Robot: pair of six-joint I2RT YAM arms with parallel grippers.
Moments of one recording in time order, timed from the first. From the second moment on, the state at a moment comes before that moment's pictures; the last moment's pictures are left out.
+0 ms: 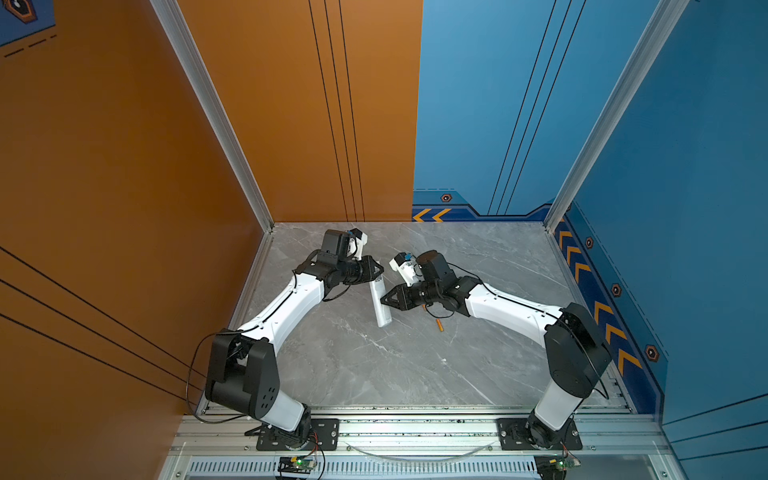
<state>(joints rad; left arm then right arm) -0.30 1.52 1.20 -0.41 0.46 -0.48 0.73 1.74 1.25 -0.17 -0.51 0.45</state>
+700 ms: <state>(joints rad) -0.30 1.52 1.20 -0.41 0.47 -0.48 0.73 1.71 1.23 -0.17 -0.49 0.44</state>
